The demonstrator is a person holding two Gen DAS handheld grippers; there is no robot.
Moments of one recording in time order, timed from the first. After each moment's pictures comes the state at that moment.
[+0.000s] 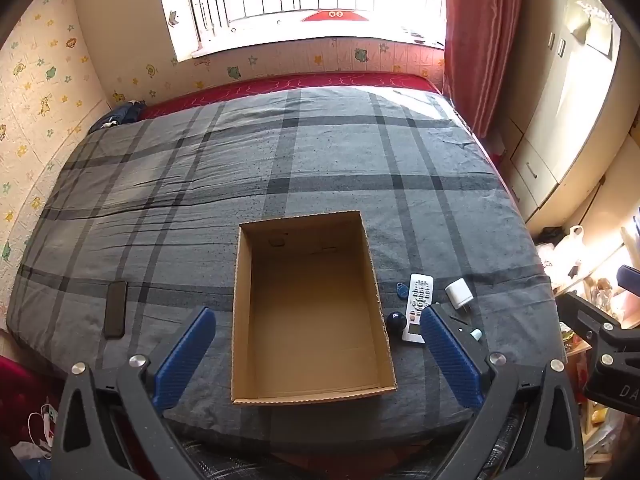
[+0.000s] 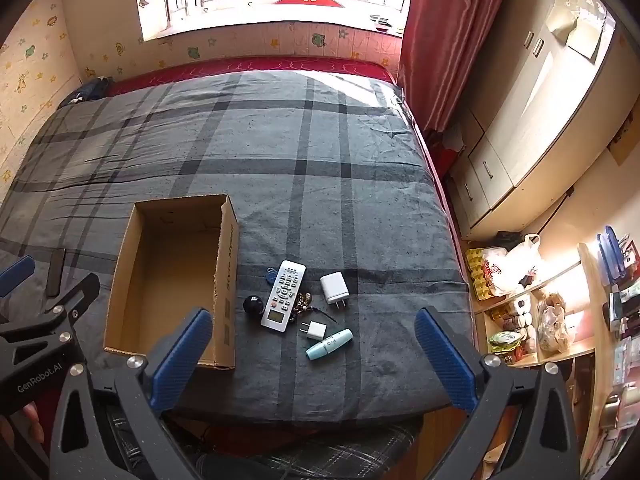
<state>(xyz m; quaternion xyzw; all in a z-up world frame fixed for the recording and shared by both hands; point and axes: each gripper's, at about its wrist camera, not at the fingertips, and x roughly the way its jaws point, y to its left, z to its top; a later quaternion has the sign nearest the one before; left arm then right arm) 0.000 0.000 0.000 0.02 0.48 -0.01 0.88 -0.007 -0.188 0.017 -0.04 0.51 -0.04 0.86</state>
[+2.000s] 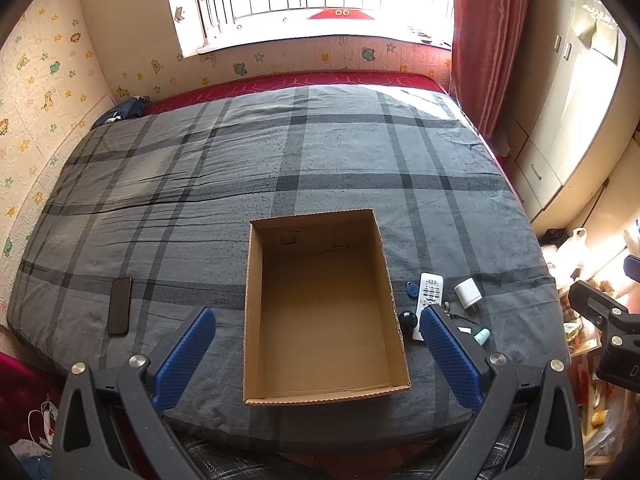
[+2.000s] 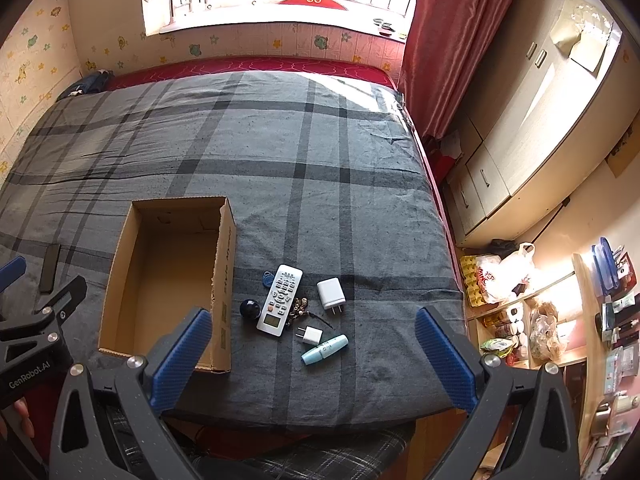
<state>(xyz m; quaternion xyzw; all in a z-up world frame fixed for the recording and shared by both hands) 0.004 0.018 -0.004 0.02 0.48 0.00 0.88 -0.001 -0.180 0.018 -0.06 0.51 -0.04 0.86</state>
